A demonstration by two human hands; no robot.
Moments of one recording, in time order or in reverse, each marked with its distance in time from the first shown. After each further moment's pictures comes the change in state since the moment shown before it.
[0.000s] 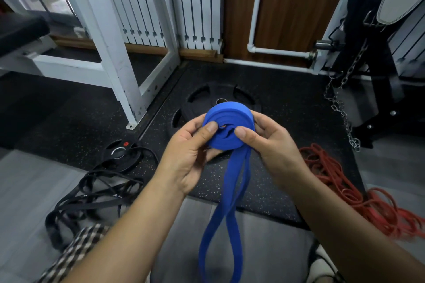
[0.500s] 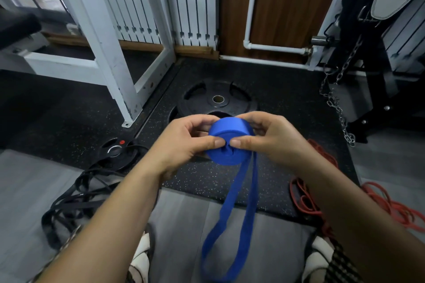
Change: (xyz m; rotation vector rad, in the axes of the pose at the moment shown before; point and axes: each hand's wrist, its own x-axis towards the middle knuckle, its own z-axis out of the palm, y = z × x) left_hand 0.002 0.016 -0.009 0.622 -0.158 0.021; right_hand 0.004 -0.015 -0.018 -0.515 -0.142 0.028
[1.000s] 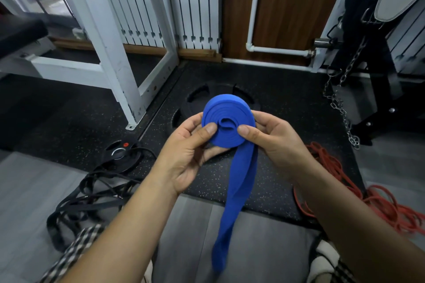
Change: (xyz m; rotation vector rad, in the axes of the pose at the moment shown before) left_hand 0.001 -0.006 0.009 -0.605 0.095 -0.044; right_hand 0.001 0.004 0.011 0.461 0.036 -0.021
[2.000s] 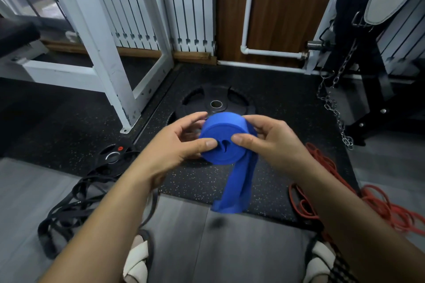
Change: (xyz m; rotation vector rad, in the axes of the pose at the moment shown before) left_hand 0.001 0.016 -0.010 0.591 -0.060 0.028; right_hand -0.003 -0.007 -0.011 -0.419 0.037 -0.062
